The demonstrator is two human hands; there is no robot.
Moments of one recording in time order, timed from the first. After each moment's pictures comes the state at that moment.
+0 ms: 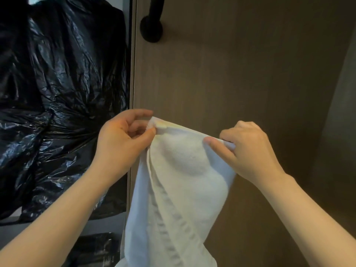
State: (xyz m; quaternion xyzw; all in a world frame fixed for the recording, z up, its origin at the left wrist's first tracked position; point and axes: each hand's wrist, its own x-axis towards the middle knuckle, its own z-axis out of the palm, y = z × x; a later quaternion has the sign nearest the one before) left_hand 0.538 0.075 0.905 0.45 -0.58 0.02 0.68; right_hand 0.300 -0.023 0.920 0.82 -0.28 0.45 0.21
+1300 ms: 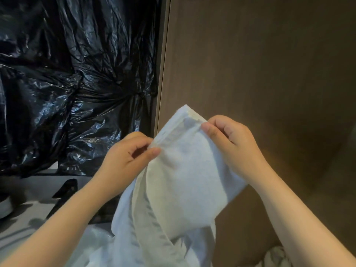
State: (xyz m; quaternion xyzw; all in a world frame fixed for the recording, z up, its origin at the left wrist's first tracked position) left_hand 0.580 0.131 0.812 0.57 -0.62 -0.02 0.53; right_hand 0.367 0.021 0.868 0.86 -0.20 0.43 -0.16
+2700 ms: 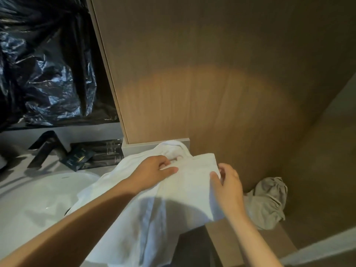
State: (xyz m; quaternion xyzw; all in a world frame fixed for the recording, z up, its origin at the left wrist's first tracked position) left_hand 0.478 0.032 0.609 0.73 -0.60 -0.20 0.27; right_hand 0.249 -0.012 0.585 0.66 -0.59 0.32 -0.34
